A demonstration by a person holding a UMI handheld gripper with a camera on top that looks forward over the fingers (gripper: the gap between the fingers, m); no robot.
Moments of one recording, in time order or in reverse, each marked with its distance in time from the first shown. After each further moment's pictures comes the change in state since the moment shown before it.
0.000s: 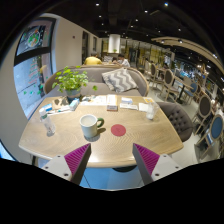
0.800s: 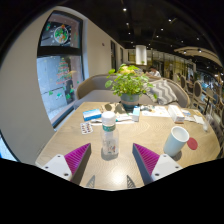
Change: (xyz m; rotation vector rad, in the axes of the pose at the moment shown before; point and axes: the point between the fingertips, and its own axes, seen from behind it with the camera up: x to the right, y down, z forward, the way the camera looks) arm -0.345 -0.012 0.134 0.159 -0.264 -0.065
